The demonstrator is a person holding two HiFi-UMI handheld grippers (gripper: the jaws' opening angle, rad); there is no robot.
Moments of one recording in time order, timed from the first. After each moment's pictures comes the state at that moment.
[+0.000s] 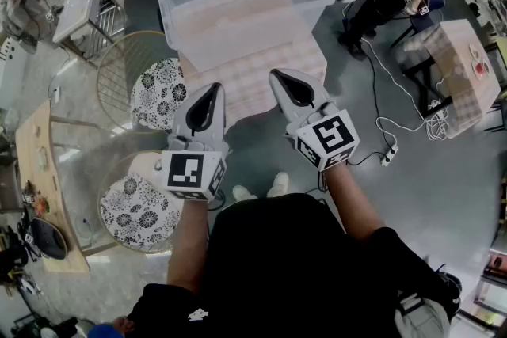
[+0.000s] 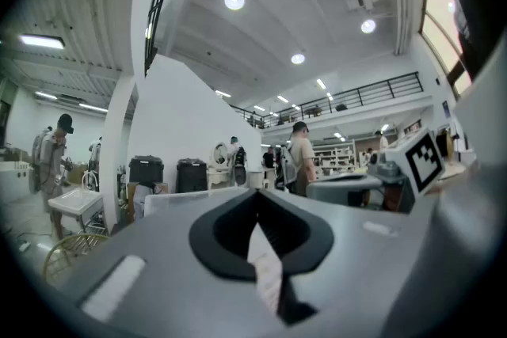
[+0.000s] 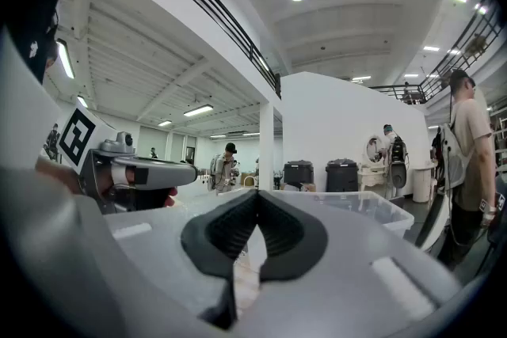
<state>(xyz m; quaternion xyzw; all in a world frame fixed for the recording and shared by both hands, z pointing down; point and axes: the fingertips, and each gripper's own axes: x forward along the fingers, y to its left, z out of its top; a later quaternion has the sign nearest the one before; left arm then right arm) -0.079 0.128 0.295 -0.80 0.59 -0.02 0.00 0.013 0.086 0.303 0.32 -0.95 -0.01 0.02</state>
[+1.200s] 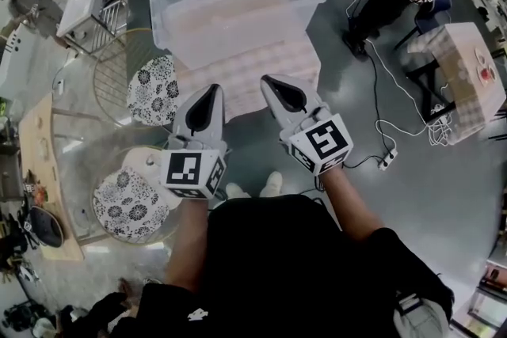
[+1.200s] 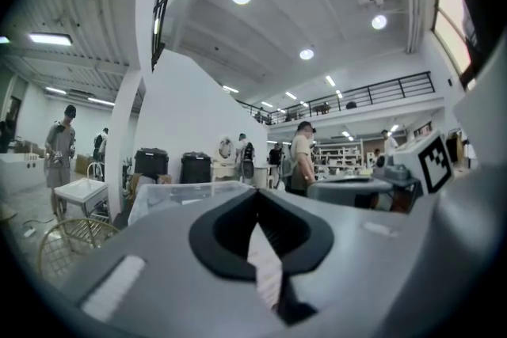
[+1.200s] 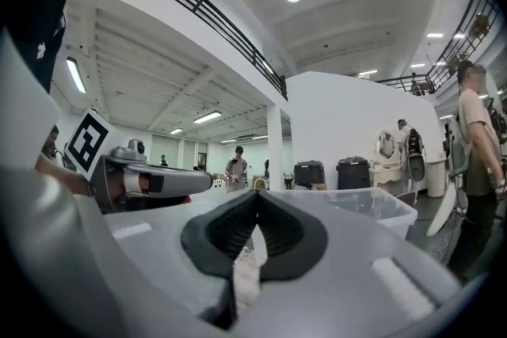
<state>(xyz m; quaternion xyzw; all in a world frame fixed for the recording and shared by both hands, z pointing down) -0.025 0.114 0.311 -0.79 0.62 -0.02 -0.03 0.056 0.084 0.312 0.27 -0.96 0.00 0.00</state>
